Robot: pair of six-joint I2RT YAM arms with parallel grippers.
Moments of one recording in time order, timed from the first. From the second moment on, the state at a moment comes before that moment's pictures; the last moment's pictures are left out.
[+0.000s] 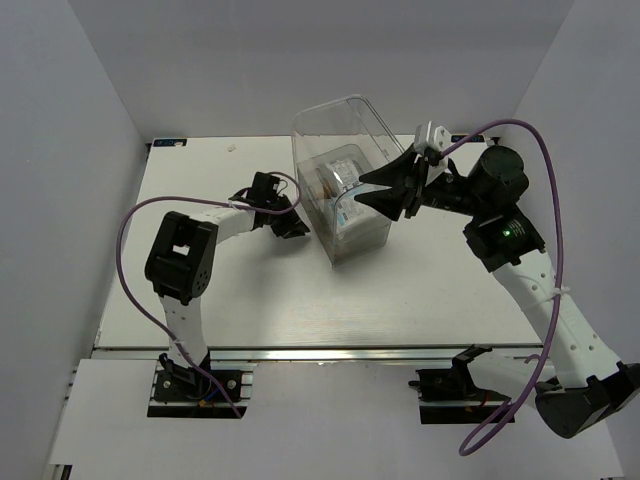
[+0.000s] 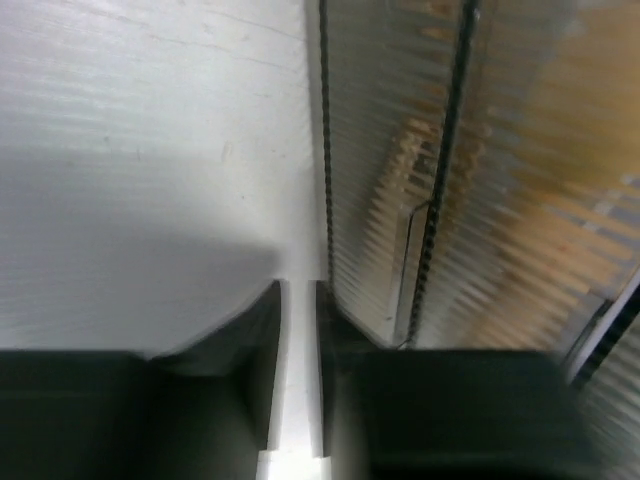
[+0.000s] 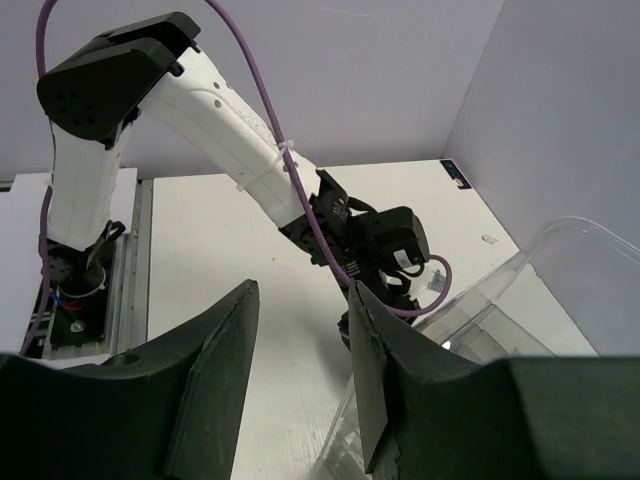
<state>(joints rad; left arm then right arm) -0.37 1.97 1.25 -0.19 0.32 -0.87 0.47 1.09 1.28 -0.04 -0.91 -0.03</state>
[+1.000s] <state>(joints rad) -0.33 1.13 0.98 0.00 0.17 -0.72 0.46 1.21 1.52 -0.53 -0.41 -0.08</state>
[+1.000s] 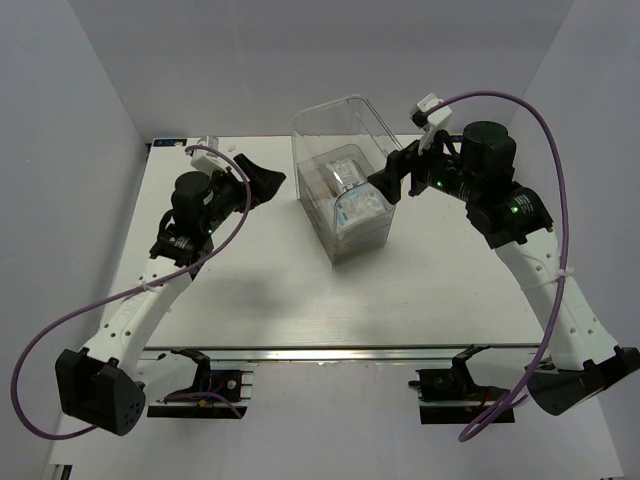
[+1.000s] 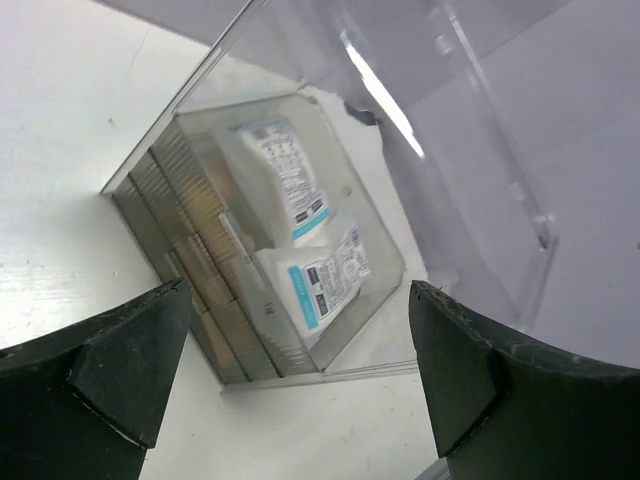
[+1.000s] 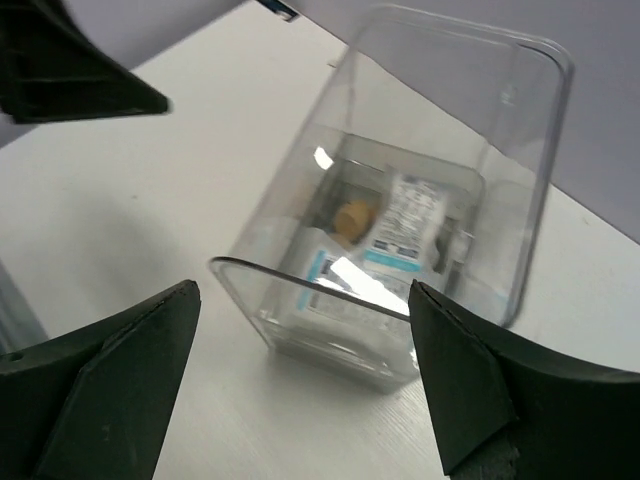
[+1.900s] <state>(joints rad) -0.33 1.05 0.99 0.00 0.15 -0.70 0.46 1.21 1.56 -0.62 -0.22 -0.06</state>
